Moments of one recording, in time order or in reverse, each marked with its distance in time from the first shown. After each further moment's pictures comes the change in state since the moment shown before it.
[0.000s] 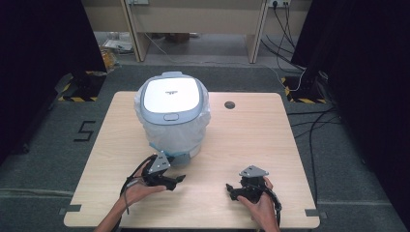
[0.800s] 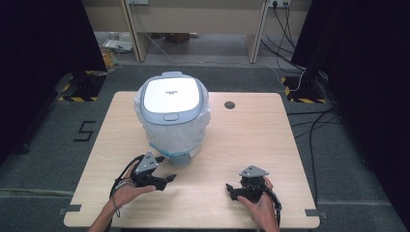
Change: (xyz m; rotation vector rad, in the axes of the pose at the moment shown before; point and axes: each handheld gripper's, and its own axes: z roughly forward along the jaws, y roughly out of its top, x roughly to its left) left arm 0.012 -0.011 -0.026 -0.018 0.026 -0.048; right arm 0.000 0.000 0.000 0.000 0.001 -0.003
